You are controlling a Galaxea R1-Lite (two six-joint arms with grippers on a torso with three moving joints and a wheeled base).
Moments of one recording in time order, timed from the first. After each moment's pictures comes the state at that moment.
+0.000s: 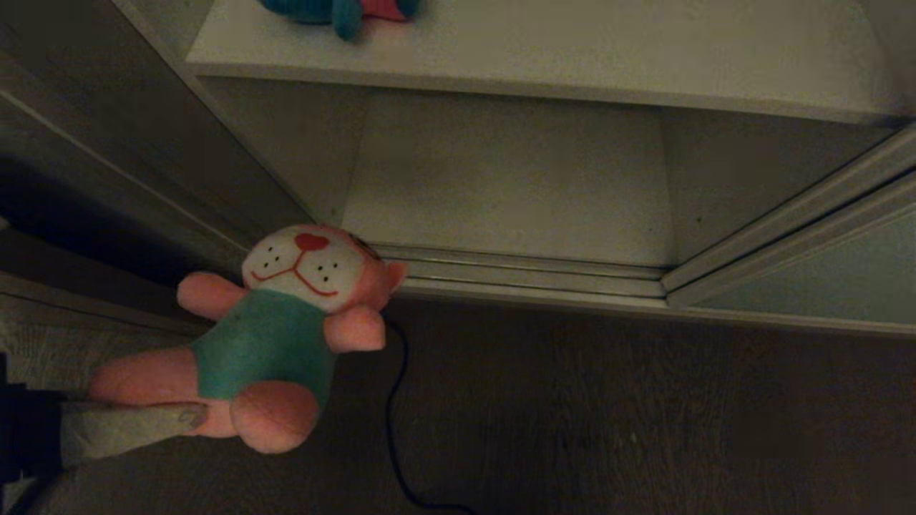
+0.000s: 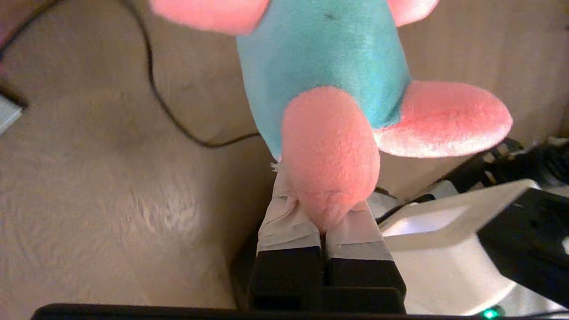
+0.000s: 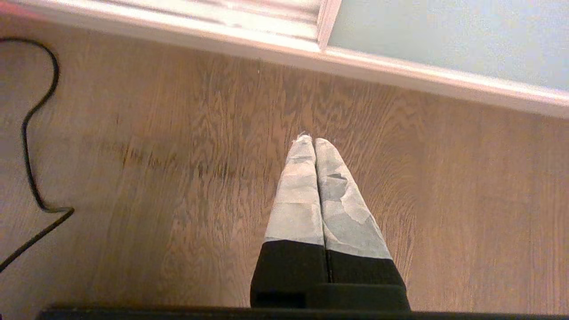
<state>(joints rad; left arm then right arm) -0.46 0.96 -1.03 0.54 -0.25 -0.13 0.00 0.00 0.00 0.00 0.00 -0.04</state>
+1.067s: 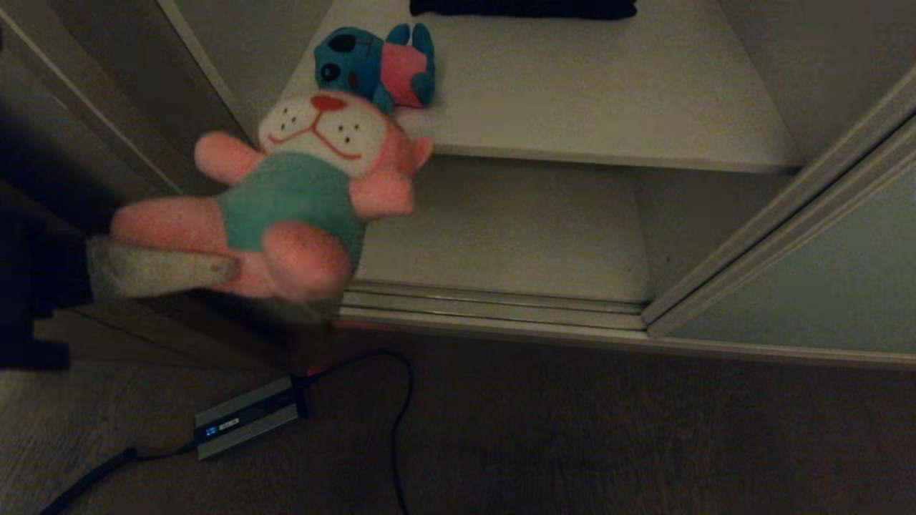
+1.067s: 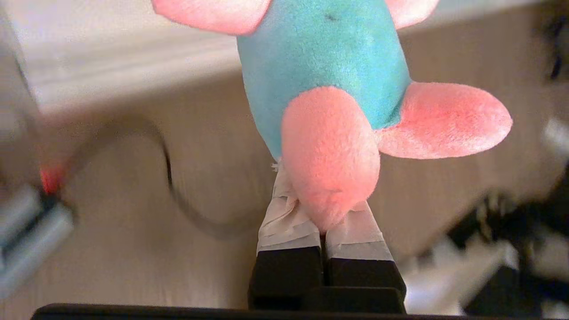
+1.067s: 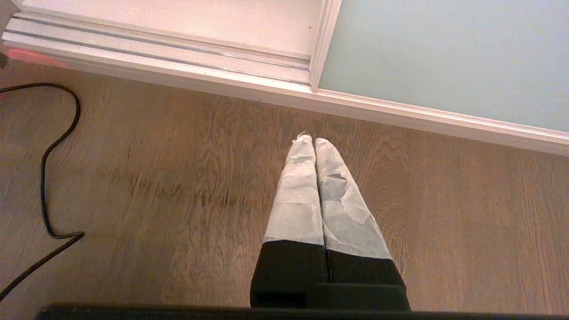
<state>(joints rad) -0.46 1.10 -1.27 0.44 -0.26 -0.09 0.00 0.00 0.00 0.00 0.00 -0.04</state>
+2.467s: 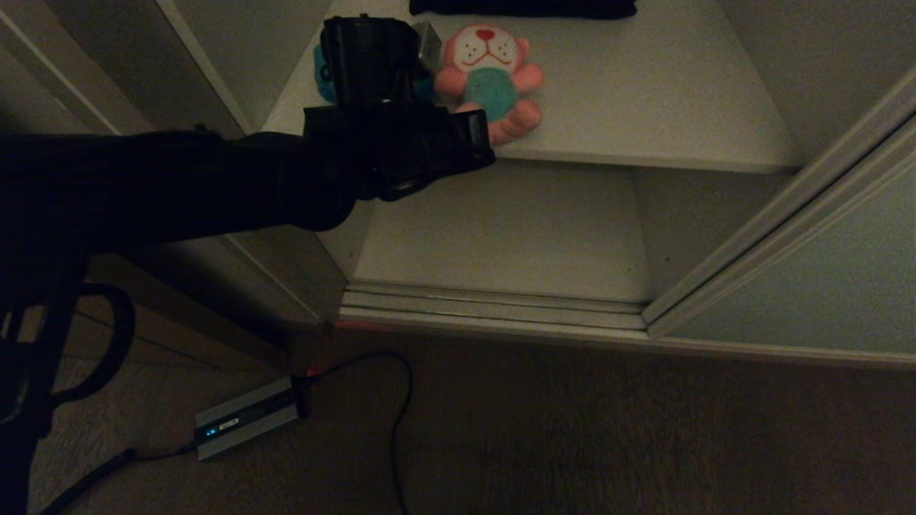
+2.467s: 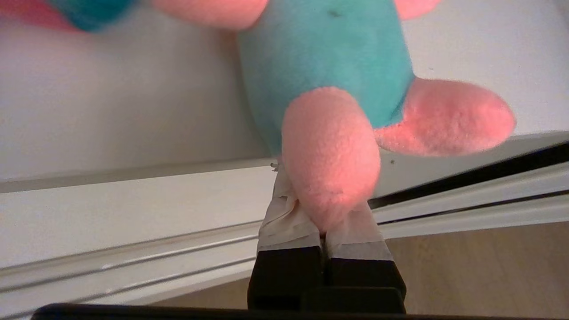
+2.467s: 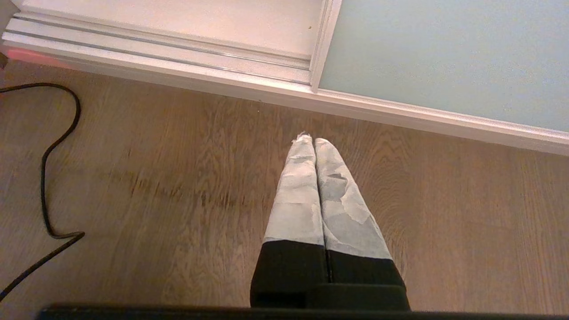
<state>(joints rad) -0.56 2.07 -1.93 -0.21 0.04 -0.17 0.00 0.00 0.00 0.00 0.00 -0.04</state>
